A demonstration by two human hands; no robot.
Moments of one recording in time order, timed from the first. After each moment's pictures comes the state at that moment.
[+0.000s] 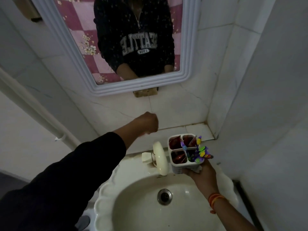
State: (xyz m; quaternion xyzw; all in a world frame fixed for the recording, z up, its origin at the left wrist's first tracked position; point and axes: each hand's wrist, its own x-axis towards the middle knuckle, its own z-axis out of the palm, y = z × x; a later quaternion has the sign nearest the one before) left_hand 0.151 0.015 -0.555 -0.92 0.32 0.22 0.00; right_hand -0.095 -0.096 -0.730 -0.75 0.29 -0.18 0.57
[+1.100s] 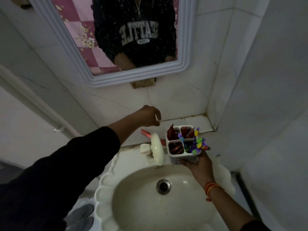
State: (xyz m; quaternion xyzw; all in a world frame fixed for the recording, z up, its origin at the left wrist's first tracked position) left_hand 0.151 0.019 -0.573 -0.90 0.38 0.21 -0.06; right_hand -0.094 -0.094 -0.721 -0.75 0.29 -0.18 0.56
